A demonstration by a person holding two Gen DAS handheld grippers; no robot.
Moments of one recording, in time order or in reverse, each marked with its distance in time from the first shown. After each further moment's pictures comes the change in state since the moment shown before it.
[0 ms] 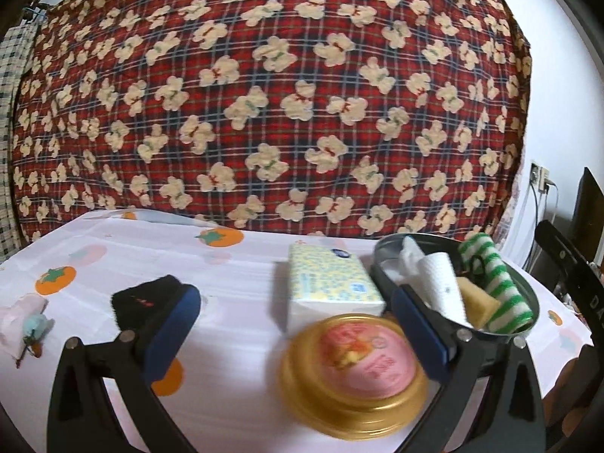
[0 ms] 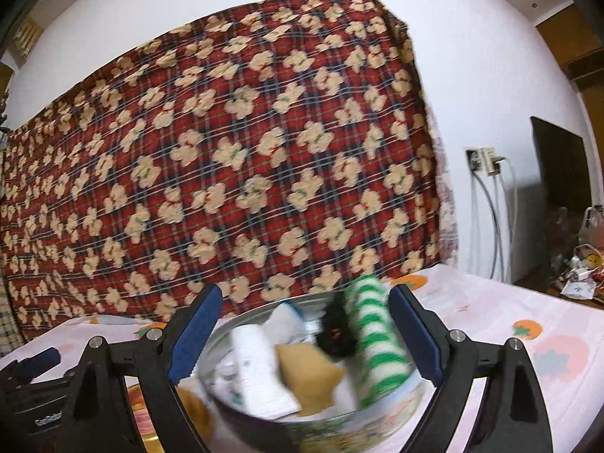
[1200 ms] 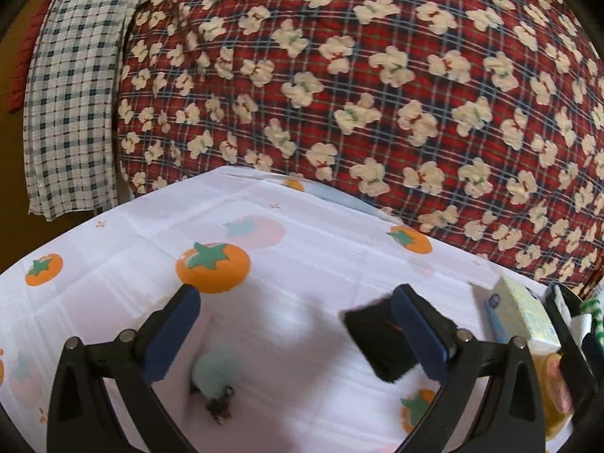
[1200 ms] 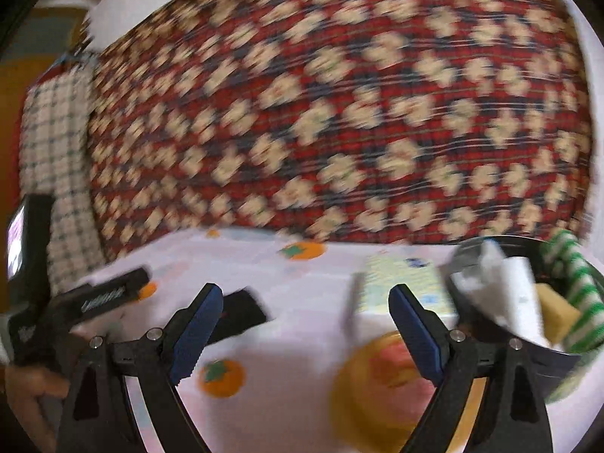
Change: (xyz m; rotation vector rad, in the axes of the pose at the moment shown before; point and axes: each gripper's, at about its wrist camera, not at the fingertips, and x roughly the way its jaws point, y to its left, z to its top) left arm 0.011 0.212 0.011 -0.245 0.101 0.363; right arm 0.020 0.205 -0.055 -0.209 0.310 0.415
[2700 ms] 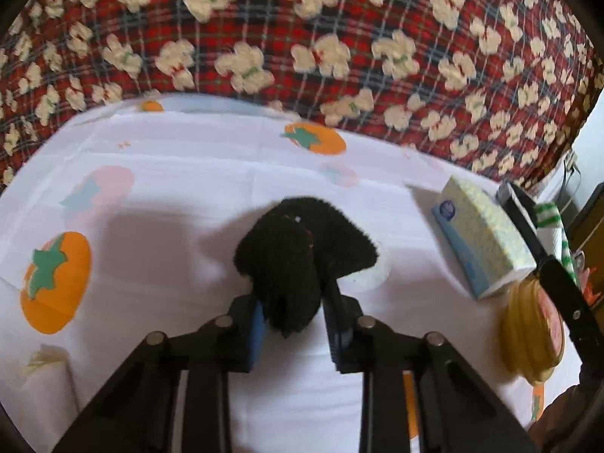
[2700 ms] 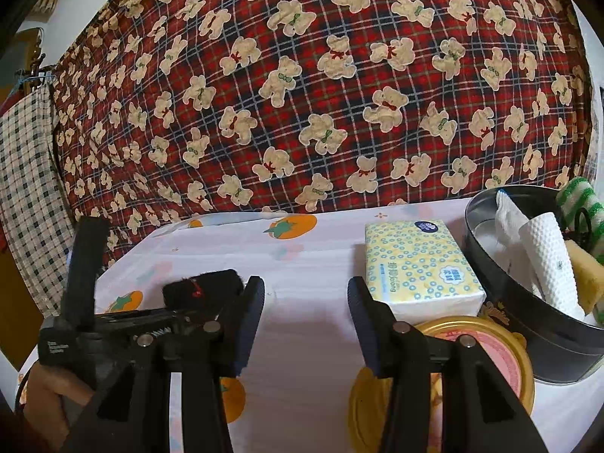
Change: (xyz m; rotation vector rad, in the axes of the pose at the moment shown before) left arm 0.087 -0.056 0.003 0.250 0.391 -0.392; right arm 0.045 -0.018 0.000 0.194 0.102 -0.059
